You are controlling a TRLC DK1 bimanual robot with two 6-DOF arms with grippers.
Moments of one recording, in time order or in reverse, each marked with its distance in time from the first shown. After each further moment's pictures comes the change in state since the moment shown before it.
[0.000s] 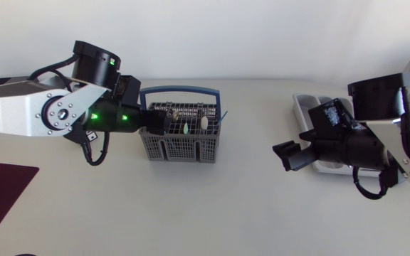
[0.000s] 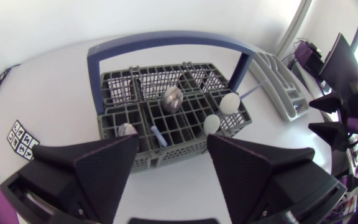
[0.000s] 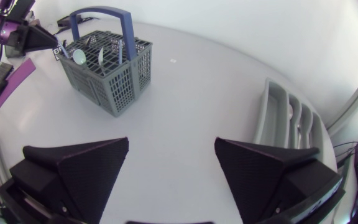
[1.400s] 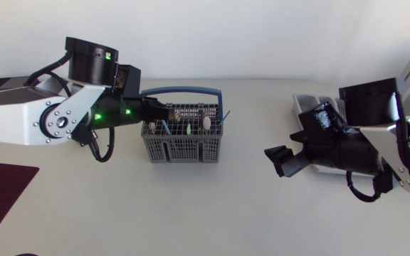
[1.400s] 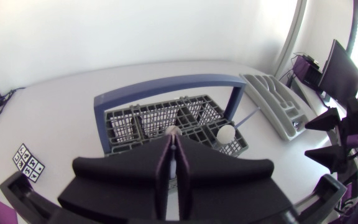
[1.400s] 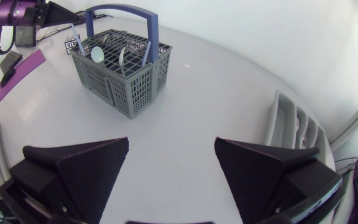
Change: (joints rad) left arm -0.035 -0.041 -0.034 0.174 -0.072 0.005; right arm 0.076 -0.019 -0.018 0.026 0.007 -0.026
